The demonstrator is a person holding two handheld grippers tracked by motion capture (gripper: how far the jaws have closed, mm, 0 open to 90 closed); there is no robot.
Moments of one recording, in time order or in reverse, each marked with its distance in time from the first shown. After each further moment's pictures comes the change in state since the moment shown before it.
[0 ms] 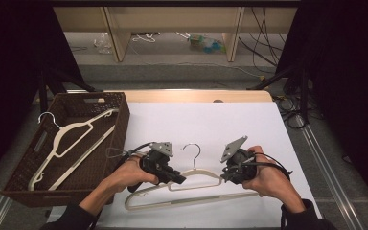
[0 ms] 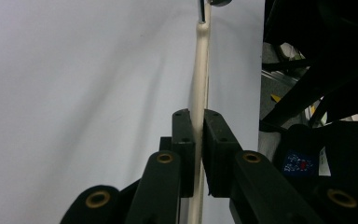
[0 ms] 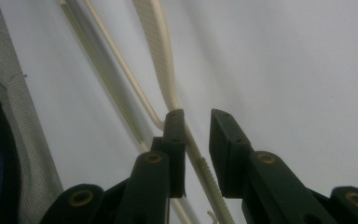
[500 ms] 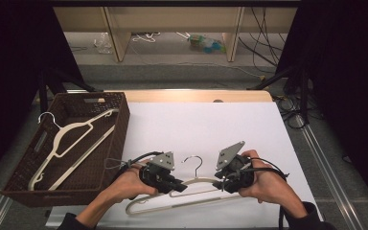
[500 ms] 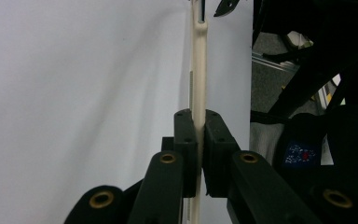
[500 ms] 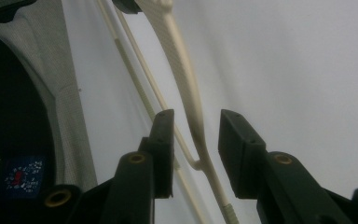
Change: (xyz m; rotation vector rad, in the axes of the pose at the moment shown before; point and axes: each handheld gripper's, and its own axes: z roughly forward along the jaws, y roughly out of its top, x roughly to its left) left arm -0.027 -0.008 0.002 -0.001 0.040 0.115; right arm 0.021 0.009 -0.005 -0.074 0.087 -0.094
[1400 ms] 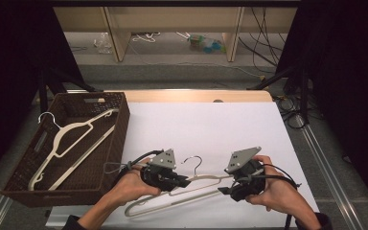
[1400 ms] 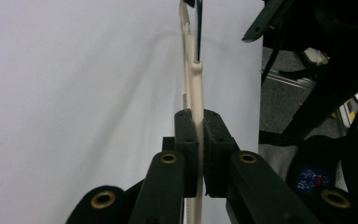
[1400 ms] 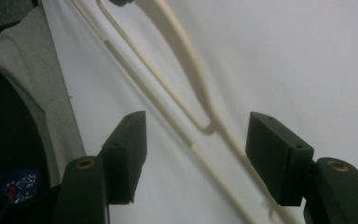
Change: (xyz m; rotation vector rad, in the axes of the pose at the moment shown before) left arm -0.007 0.010 -0.010 -0.080 0.108 -0.009; right arm 0.009 -0.023 -0.014 -0.085 -0.094 0.090
